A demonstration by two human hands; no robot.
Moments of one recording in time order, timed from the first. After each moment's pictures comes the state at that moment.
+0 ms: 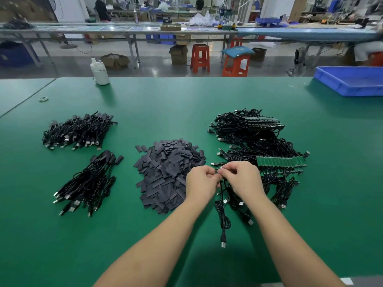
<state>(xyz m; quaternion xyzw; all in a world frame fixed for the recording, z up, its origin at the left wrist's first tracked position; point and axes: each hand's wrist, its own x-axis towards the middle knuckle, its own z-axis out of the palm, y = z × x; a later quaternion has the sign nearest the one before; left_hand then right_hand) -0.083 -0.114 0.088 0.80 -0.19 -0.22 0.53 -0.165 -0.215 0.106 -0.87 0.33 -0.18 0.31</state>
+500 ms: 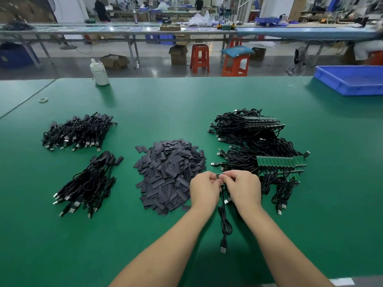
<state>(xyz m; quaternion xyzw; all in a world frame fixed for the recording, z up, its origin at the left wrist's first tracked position) -0.099 -0.120 0.078 0.84 -0.19 -0.16 0.47 -0.171 -0.201 0.082 -0.85 0.38 -0.25 0.27</state>
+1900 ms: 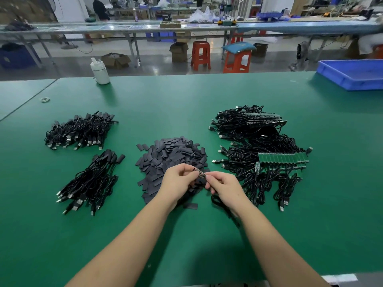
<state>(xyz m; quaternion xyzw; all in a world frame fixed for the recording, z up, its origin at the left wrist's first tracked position) -0.047 -0.058 0.090 0.74 -0.18 -0.27 0.59 -0.154 -0.182 0.064 -0.73 0.27 -0.14 0.61</state>
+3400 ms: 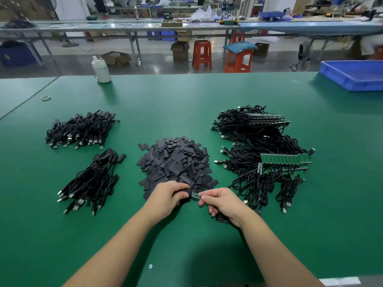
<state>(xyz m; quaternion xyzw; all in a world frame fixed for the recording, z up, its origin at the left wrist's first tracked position) -0.023 -0.008 0.053 0.83 -0.43 -0.14 0.32 -0.157 -0.180 0.024 -0.65 0.26 0.02 0.71</state>
